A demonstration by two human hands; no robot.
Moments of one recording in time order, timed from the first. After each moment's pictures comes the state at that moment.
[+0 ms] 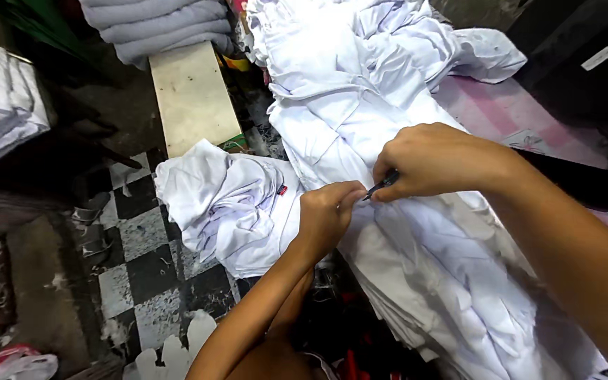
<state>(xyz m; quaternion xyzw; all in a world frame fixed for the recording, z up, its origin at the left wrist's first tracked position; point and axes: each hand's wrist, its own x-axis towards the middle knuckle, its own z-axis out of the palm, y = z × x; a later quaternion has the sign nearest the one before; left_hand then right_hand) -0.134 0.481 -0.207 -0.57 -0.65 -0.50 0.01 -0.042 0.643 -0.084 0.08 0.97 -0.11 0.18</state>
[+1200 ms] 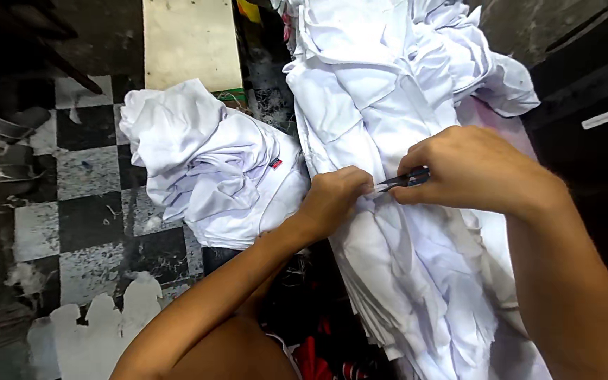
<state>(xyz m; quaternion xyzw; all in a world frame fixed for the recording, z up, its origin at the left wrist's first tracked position) -0.131 0.485 -0.227 -0.58 -0.62 -0.52 0.00 -0.031 0.648 -0.093 0.06 0.99 -0.03 0.14</state>
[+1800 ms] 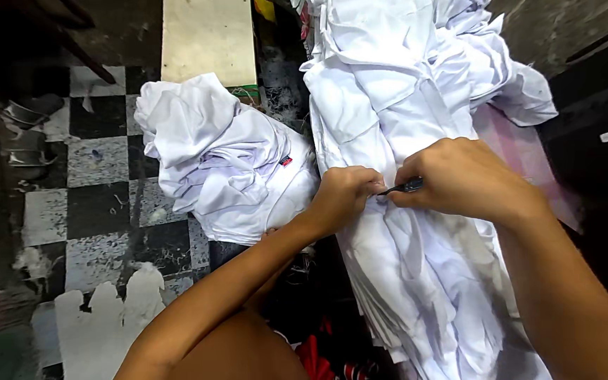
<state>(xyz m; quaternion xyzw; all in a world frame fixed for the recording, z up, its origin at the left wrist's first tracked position) -0.134 0.483 -0.223 -0.54 -0.63 -0.56 -0.05 -0.040 0.635 -0.109 0.04 0.99 -0.01 0.13</state>
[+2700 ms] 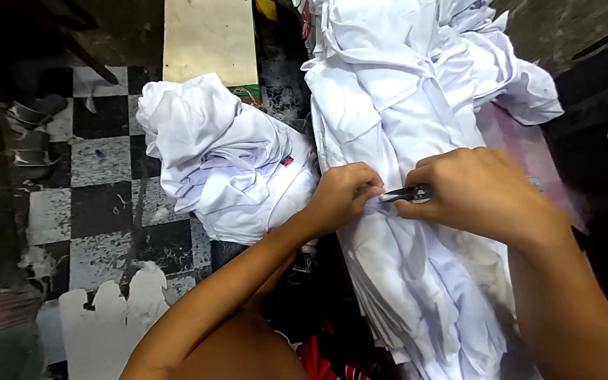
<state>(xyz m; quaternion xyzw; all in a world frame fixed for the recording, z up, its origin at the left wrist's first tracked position) -0.141 0.479 -0.224 -0.56 -0.61 -0.55 -0.10 -0.022 0.623 -0.107 0.06 0.99 0.02 0.08</state>
